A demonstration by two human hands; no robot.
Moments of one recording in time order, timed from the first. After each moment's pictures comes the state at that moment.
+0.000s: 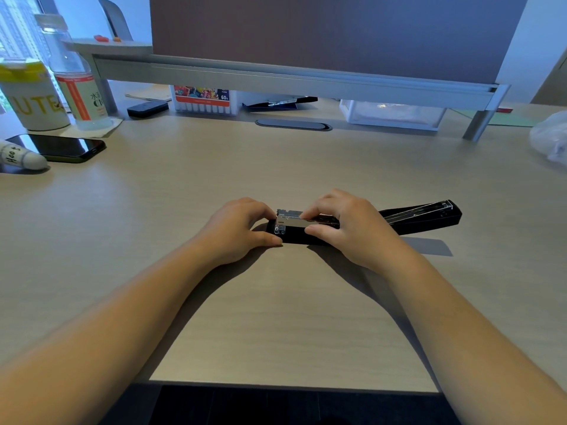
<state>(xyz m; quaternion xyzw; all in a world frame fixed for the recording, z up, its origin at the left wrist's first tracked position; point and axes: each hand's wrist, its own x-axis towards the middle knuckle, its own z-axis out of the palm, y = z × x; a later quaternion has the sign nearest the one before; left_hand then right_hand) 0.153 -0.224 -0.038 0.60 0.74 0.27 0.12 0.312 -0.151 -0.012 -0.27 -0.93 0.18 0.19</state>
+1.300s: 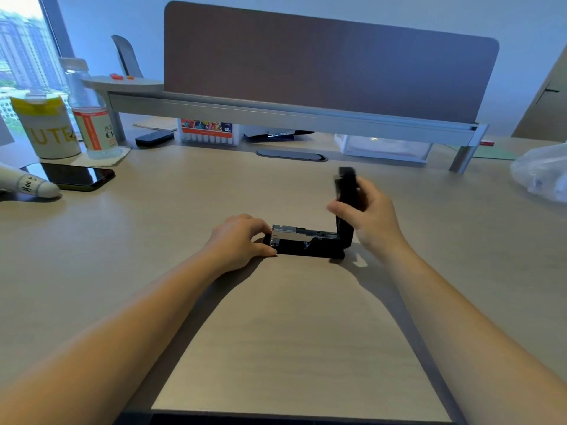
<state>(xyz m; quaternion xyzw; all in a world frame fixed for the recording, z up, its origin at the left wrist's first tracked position) 0.135 -0.206 -0.029 0.57 0.79 0.22 0.11 0.307 -0.112 0.002 -0.29 -0.75 0.41 0.42</state>
